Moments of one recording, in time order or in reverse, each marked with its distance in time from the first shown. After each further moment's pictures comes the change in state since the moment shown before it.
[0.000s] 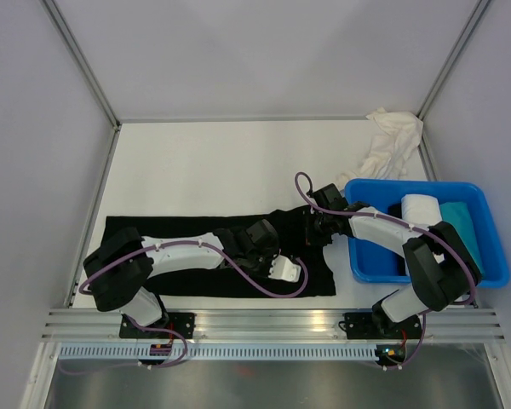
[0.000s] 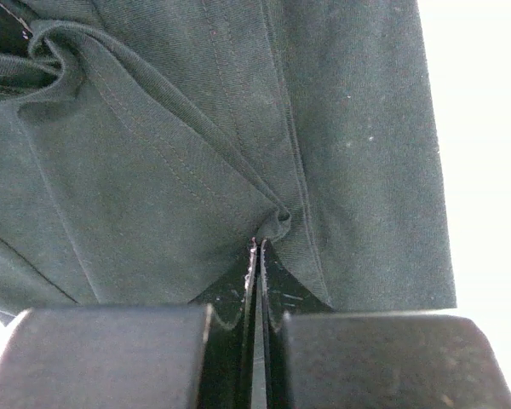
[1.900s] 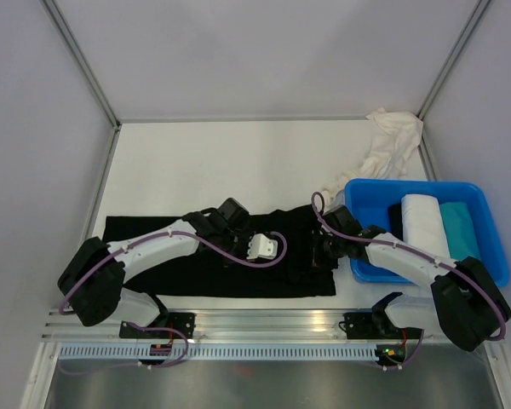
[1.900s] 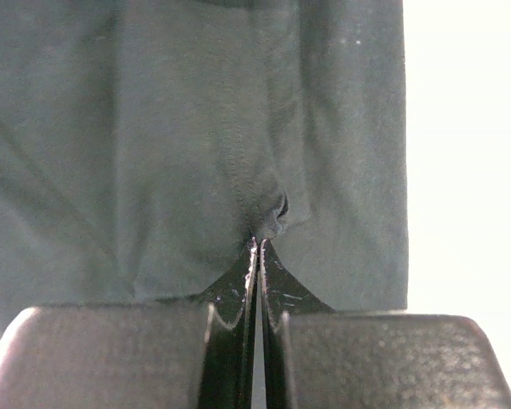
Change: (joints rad) left arm 0.227 -0.155 -0.014 -0.211 0.211 -0.006; right arm 0.051 -0.275 -0.226 -0.013 -0.121 0.221
